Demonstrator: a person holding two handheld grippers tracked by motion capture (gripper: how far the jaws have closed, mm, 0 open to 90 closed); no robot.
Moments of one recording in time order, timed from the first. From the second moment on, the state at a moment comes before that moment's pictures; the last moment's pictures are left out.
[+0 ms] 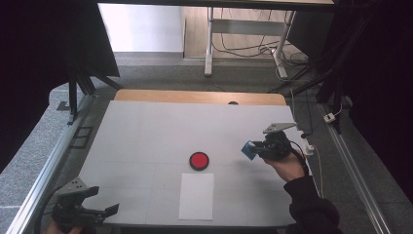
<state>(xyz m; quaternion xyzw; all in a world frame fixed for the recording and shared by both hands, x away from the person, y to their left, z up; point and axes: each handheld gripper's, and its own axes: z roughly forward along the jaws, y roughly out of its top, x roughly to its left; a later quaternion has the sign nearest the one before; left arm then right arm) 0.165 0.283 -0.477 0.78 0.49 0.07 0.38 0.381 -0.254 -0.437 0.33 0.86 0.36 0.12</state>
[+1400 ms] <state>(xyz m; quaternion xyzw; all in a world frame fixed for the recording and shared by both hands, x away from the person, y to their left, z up) 0.164 0.284 -0.477 0.78 0.49 0.07 0.39 0.291 -0.187 -0.420 0.22 0.86 0.45 0.07</state>
